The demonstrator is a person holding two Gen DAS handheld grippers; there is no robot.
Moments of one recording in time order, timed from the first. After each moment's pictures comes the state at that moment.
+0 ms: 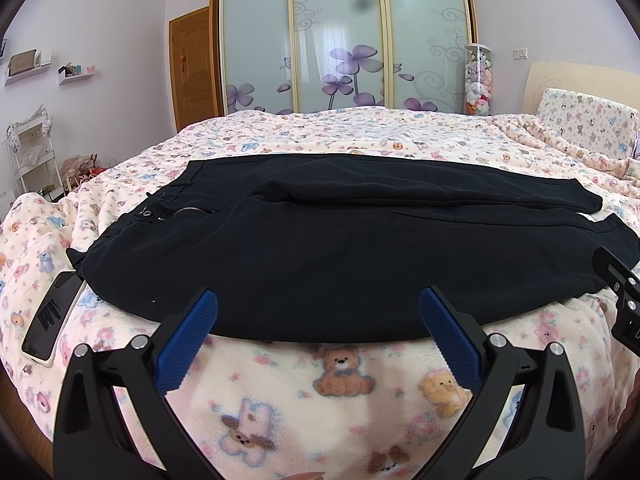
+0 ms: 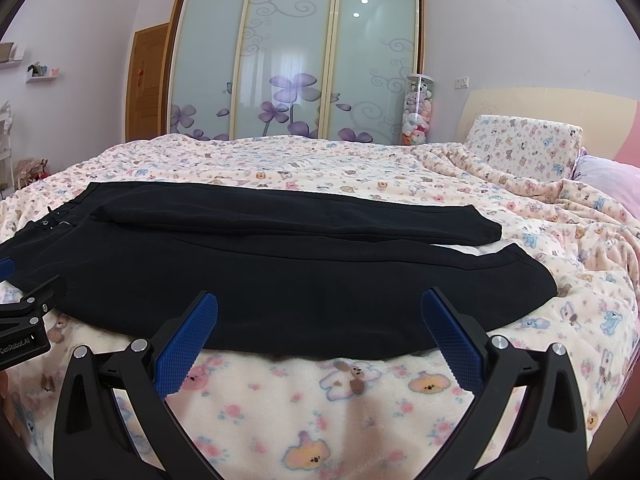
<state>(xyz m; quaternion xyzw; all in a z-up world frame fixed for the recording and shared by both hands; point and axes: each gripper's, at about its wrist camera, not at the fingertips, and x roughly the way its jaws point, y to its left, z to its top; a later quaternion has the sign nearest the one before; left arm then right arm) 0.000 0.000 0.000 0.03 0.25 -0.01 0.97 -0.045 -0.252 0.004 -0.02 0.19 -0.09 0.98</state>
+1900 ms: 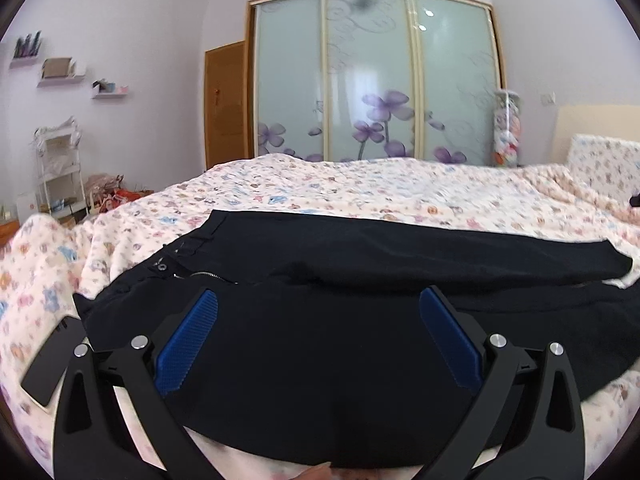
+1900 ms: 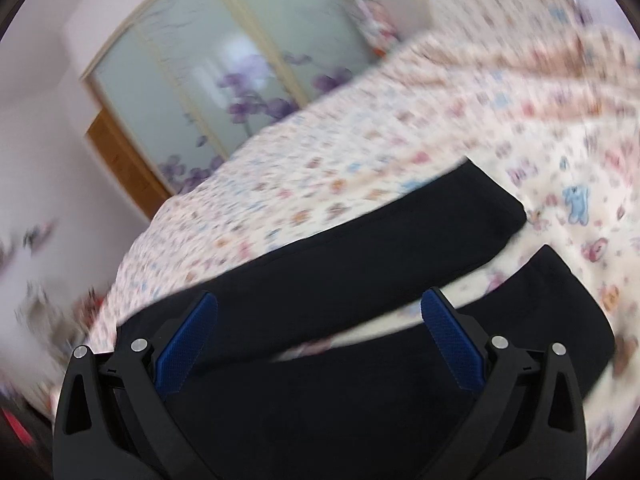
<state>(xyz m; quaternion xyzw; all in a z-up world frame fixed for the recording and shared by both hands) 0.047 0.008 0.026 -0.01 0.17 0.05 0.98 0.121 -0.529 0.058 0.31 0.28 -0.04 0.91</state>
